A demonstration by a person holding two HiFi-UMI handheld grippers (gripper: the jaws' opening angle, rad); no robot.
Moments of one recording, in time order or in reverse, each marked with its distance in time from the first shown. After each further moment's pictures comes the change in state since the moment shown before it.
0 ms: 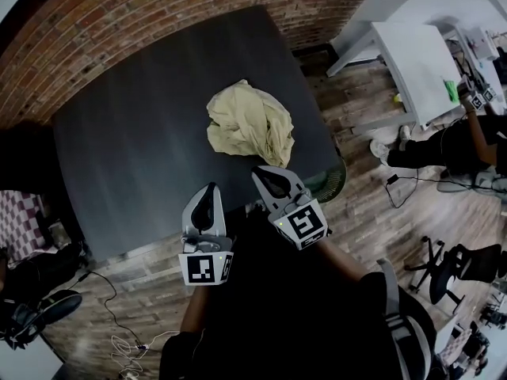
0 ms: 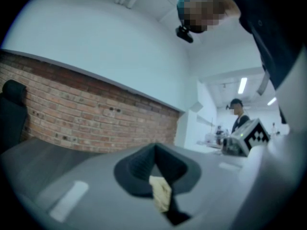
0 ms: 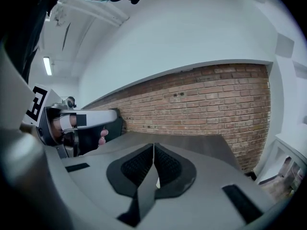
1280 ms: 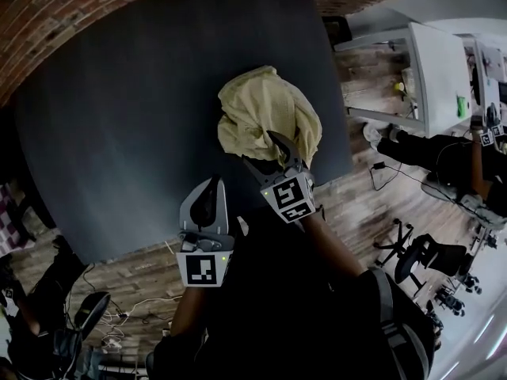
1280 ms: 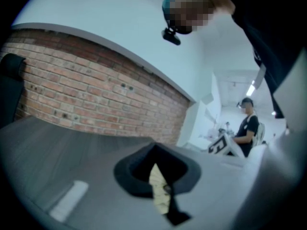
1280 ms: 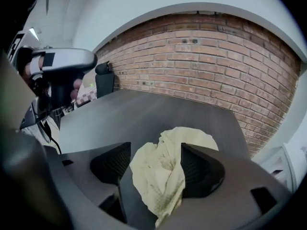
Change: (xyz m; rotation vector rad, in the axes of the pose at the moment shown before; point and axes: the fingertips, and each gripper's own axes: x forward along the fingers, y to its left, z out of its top) left arm 0.084 0.107 -0.074 -0.158 0.151 0.009; right arm 0.166 -0.063 -0.123 -0.138 0.484 -0.016
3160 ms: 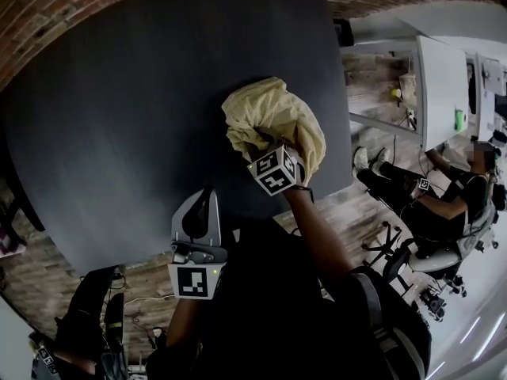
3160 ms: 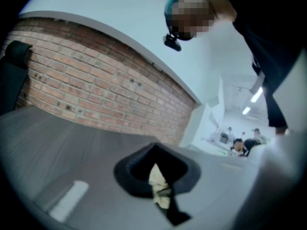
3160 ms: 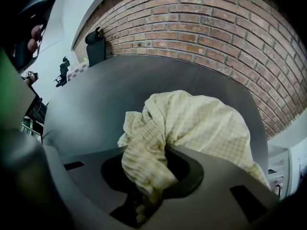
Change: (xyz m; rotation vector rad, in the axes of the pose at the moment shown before) left arm 0.005 0.045 -0.012 -0.069 0.014 0.014; right arm 0.110 -0.023 -0.070 -0.041 0.339 0.030
